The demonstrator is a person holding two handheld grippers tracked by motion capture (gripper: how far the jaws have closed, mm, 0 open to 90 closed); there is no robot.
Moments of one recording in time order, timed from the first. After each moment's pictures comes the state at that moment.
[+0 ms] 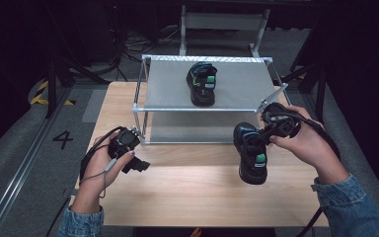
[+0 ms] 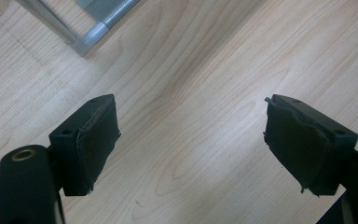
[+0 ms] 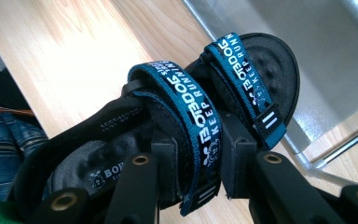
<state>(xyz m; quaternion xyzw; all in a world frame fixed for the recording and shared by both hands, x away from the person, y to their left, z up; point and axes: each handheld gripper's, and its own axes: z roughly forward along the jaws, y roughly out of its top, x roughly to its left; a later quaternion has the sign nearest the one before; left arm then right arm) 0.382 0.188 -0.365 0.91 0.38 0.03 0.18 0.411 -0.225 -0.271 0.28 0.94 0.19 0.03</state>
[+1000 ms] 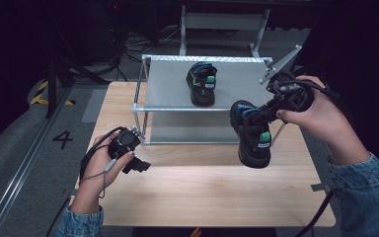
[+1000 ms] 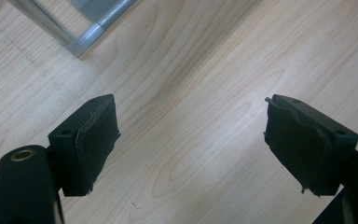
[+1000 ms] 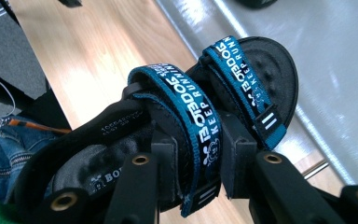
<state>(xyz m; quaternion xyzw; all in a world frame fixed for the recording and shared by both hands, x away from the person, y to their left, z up) 0.382 0.188 -0.366 0.90 0.39 0.03 0.18 0.412 -0.210 -0.184 0.26 0.94 0.23 0.04</state>
